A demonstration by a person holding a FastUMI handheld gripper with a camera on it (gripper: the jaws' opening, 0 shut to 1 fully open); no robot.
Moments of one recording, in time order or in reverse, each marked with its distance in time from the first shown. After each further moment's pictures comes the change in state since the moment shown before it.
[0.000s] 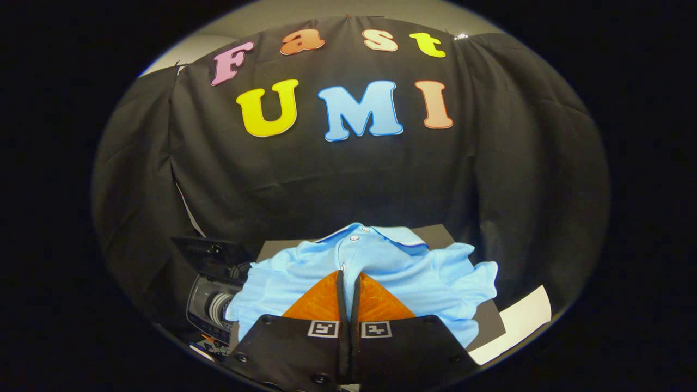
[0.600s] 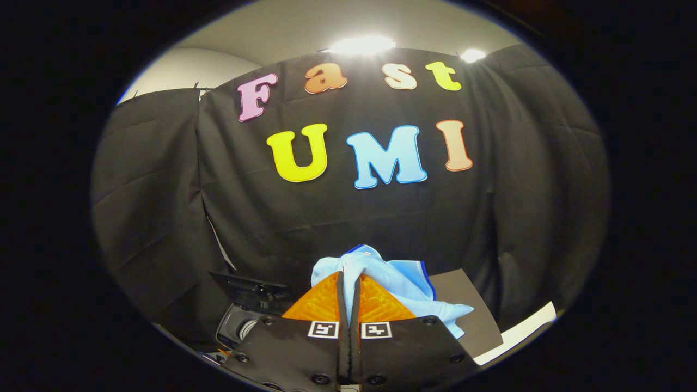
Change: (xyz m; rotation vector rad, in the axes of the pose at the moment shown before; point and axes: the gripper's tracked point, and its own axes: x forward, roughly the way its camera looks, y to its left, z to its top) arm -0.047 0.059 0.080 -0.005 -0.169 0.112
